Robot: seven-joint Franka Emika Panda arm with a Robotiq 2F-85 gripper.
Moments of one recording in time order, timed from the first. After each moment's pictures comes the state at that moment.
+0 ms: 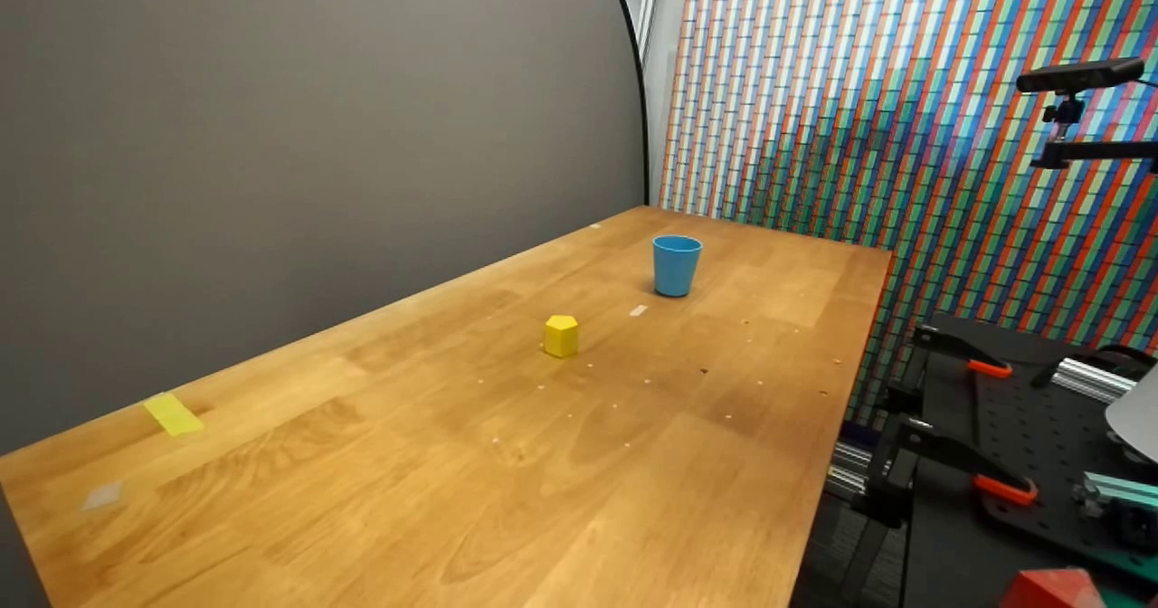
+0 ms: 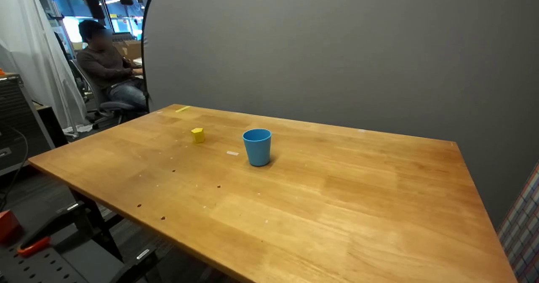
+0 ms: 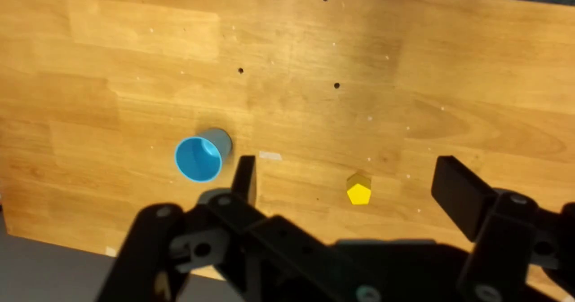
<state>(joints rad) 0.08 -0.43 0.27 -2.28 -0.07 1.81 0.17</state>
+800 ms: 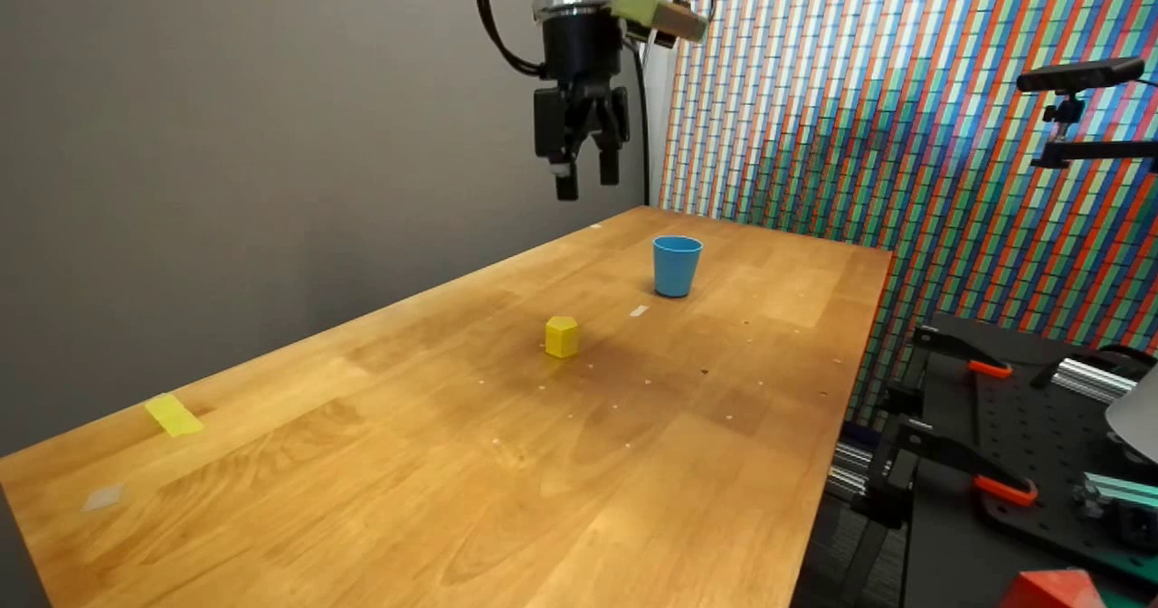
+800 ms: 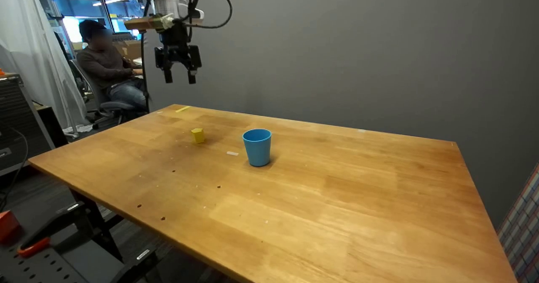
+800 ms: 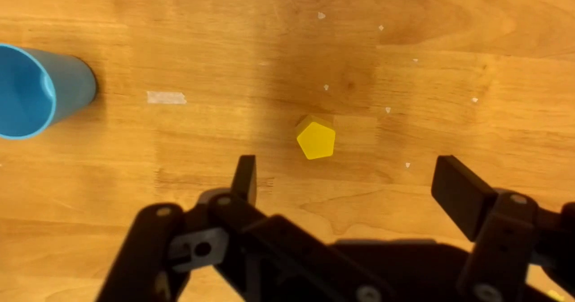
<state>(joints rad) 0.11 0.28 0.21 -1.94 -0.06 2.12 0.22</state>
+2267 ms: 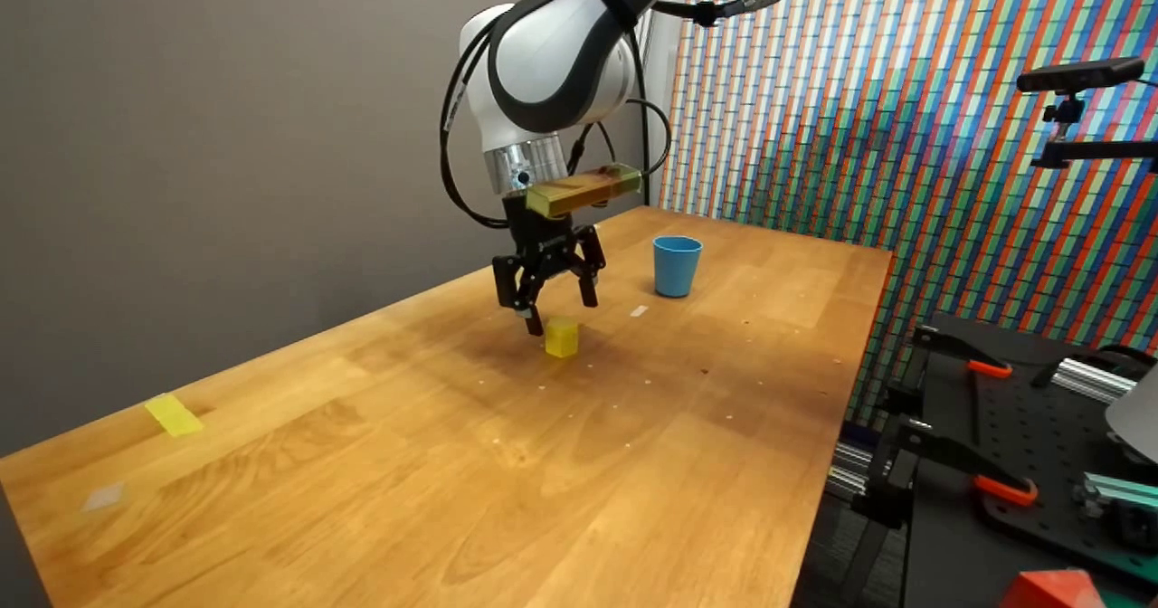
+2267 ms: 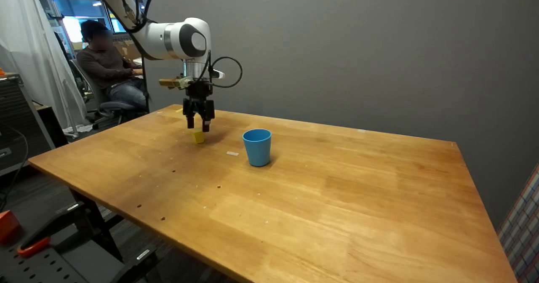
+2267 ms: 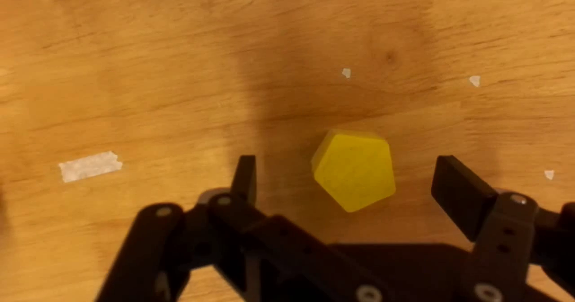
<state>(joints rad) 0.24 0.74 0.07 -1.63 -0.03 2.11 0.47</state>
